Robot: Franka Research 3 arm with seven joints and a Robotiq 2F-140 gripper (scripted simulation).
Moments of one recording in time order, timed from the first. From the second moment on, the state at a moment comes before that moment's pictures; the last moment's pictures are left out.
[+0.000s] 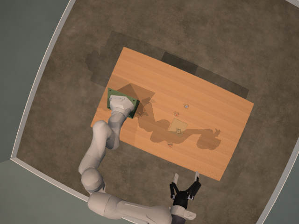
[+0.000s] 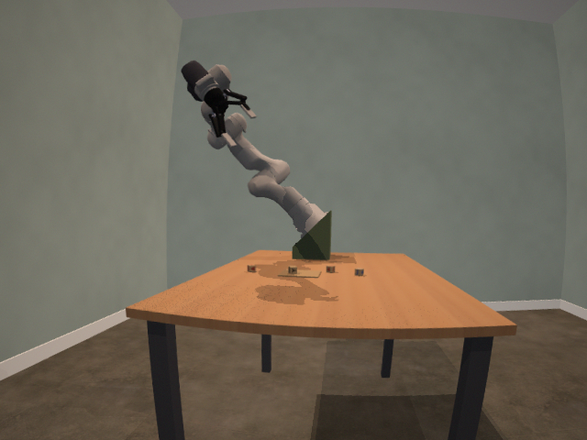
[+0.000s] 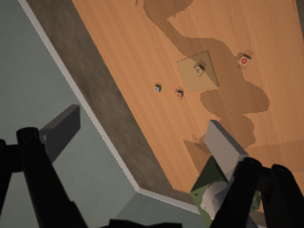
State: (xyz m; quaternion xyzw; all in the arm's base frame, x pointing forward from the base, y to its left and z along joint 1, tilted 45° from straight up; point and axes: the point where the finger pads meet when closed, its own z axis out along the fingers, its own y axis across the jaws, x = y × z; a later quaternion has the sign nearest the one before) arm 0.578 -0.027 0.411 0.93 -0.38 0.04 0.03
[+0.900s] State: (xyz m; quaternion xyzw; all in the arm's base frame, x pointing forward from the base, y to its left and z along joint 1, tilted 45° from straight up) arm 0.571 -0.194 0.224 0.94 -0.21 0.03 0.27
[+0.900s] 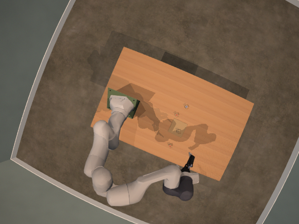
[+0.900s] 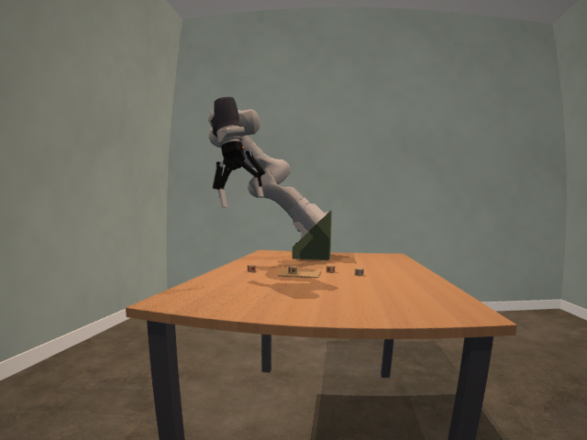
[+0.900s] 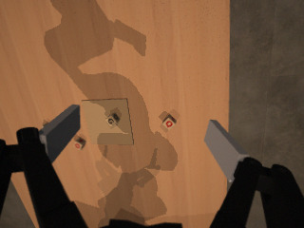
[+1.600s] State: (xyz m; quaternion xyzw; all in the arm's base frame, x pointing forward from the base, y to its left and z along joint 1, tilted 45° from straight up) arm 0.557 -0.228 0.123 0.94 0.01 0.02 0.34
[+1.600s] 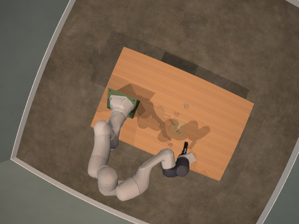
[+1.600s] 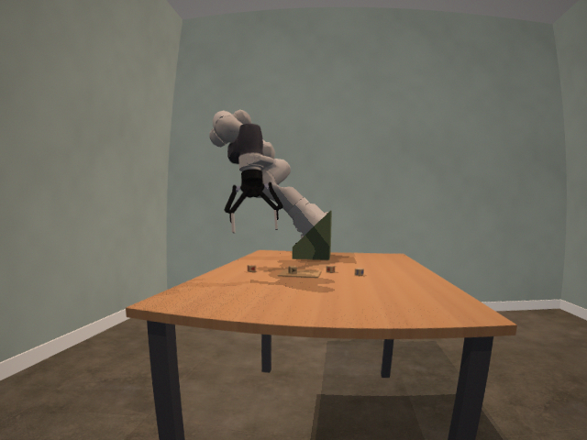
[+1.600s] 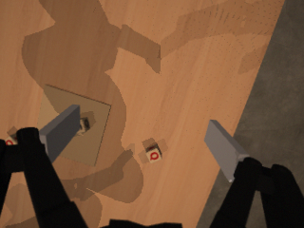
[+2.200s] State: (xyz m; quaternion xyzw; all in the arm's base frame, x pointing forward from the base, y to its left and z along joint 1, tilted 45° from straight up) arm 0.512 -0.214 0.029 0.92 0.21 -0.01 0.32
